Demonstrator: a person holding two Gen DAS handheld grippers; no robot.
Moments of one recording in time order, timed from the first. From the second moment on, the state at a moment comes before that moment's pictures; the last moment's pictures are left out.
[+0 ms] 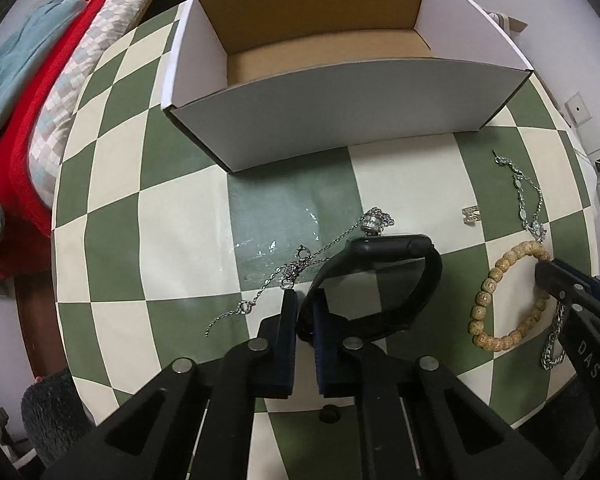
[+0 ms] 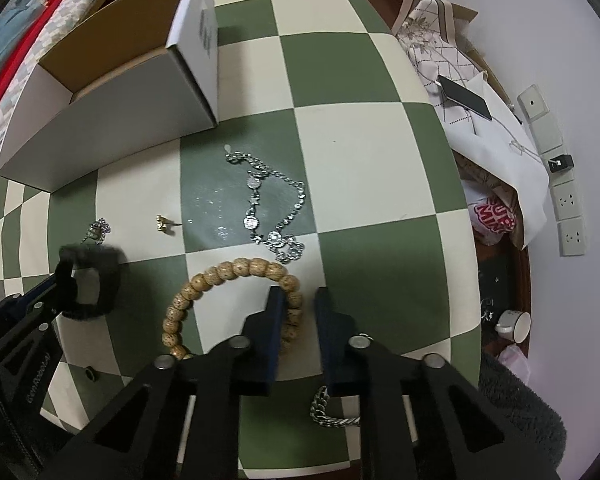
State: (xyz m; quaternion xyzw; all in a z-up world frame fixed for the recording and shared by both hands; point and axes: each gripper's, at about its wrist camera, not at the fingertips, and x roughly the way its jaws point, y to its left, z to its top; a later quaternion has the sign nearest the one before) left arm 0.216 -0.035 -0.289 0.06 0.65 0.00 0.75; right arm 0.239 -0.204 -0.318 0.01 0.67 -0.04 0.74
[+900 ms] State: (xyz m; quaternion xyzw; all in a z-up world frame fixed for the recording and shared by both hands) left arm 0.201 -0.023 -0.189 0.06 0.55 0.05 0.83; right arm 0.231 -0.184 -0.228 0.02 0.59 -0.01 0.81
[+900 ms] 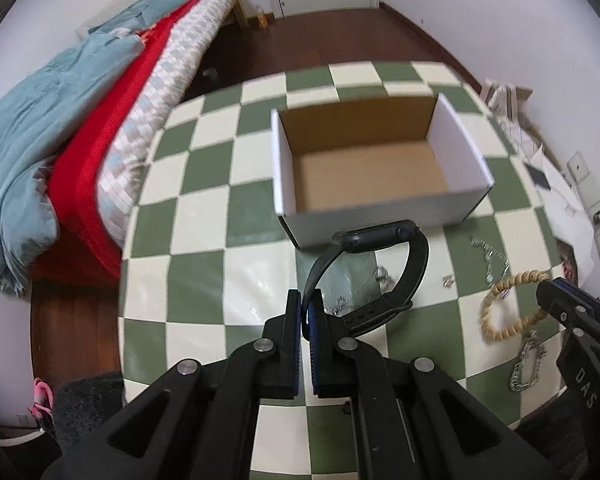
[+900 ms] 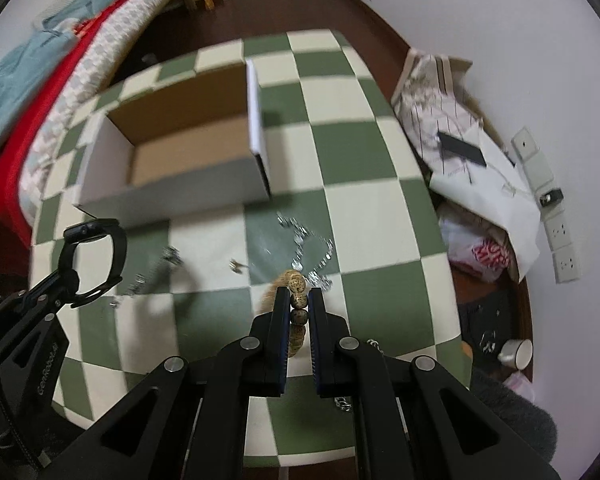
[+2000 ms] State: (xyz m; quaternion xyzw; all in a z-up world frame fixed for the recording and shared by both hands) left arm 0.313 0.019 -0.111 -0.02 0.49 0.07 0.87; right arm 0.354 -0.128 -0.136 -0.01 0.50 0.04 0.87
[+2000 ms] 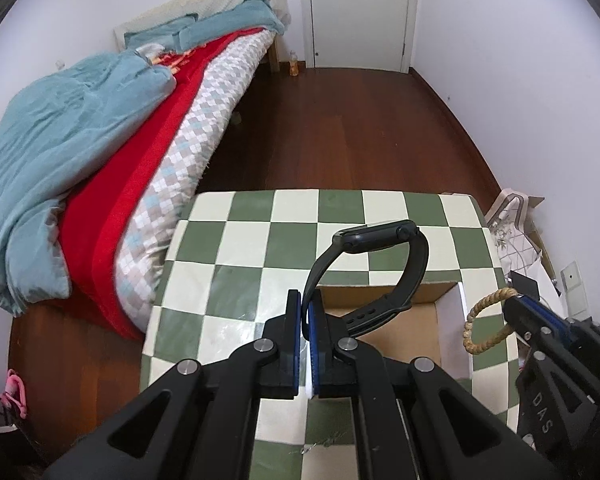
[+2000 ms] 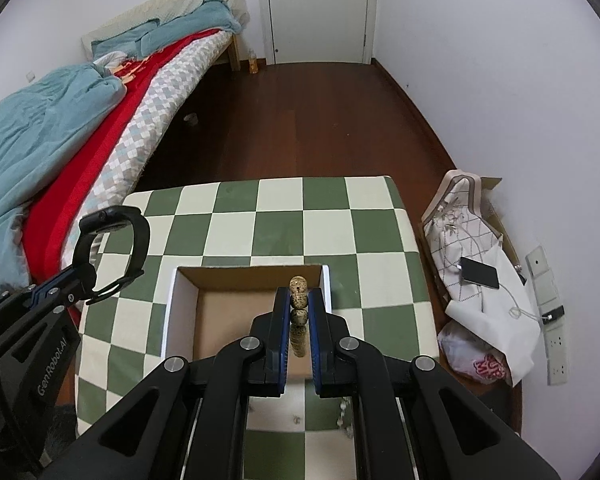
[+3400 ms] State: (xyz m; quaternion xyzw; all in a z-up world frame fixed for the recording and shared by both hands) left arm 0.256 0.057 -0.102 -0.01 0.47 0.13 0.87; right arm 0.320 -0.132 -0.159 -0.04 0.52 0.01 0.85
